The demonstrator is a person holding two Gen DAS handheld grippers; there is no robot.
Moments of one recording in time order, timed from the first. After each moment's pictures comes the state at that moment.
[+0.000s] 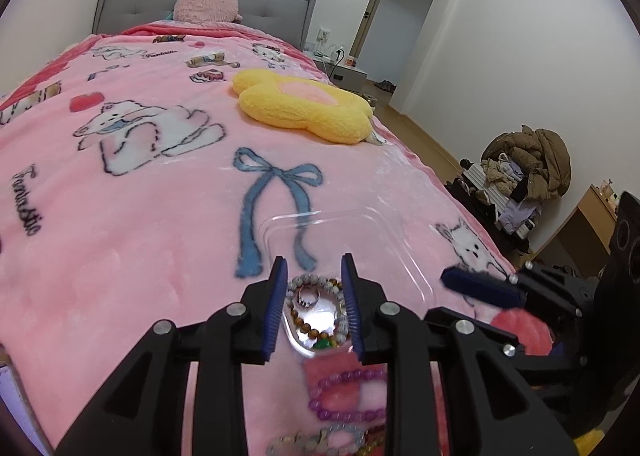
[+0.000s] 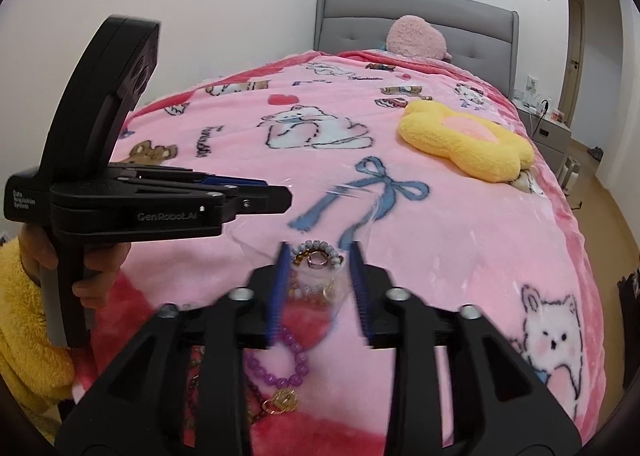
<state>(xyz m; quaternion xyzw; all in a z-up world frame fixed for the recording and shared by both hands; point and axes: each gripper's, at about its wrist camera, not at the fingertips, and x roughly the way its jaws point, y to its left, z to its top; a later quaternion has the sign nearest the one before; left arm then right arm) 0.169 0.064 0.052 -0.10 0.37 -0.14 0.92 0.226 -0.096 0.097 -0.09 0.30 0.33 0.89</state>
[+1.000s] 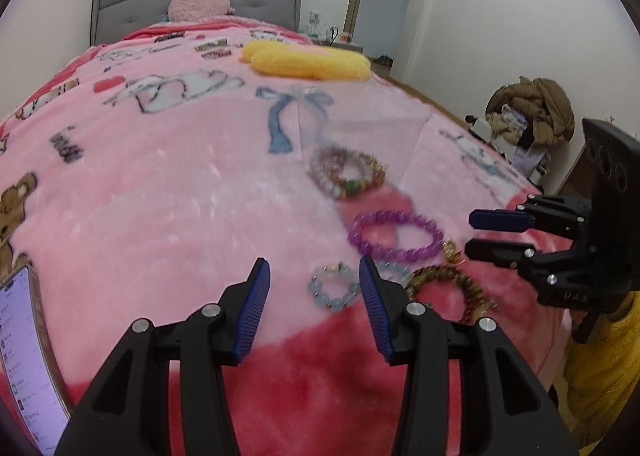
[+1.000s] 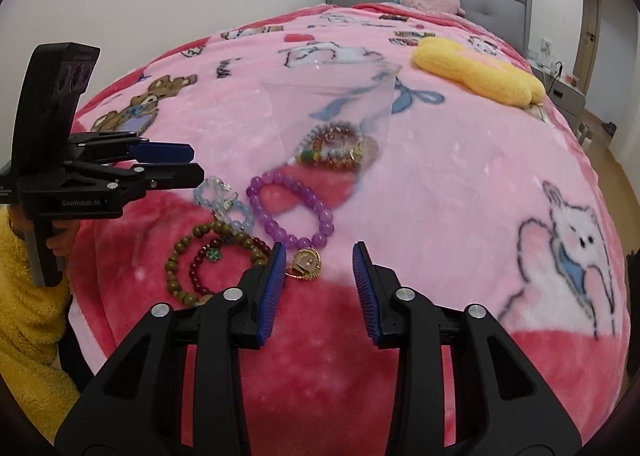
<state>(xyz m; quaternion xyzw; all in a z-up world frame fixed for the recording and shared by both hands) 0.078 0.080 -0.002 -0.03 0.39 -0.13 0.91 0.175 -0.124 0.038 -0.11 0.37 0.34 0.85</state>
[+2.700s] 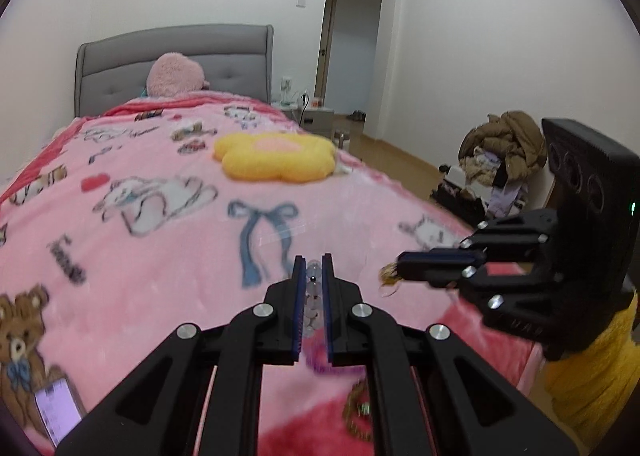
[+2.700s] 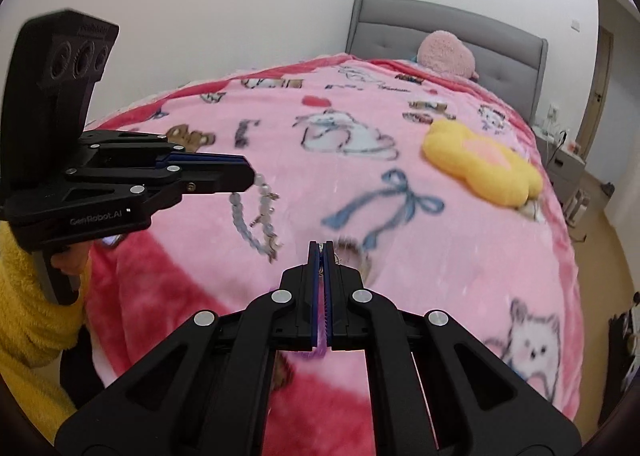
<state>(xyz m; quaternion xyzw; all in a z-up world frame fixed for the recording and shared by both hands) 0.089 0.057 0.102 -0.01 0.26 -0.17 0.95 0.190 -0.091 0.132 -0.14 0.28 0.37 0.88</state>
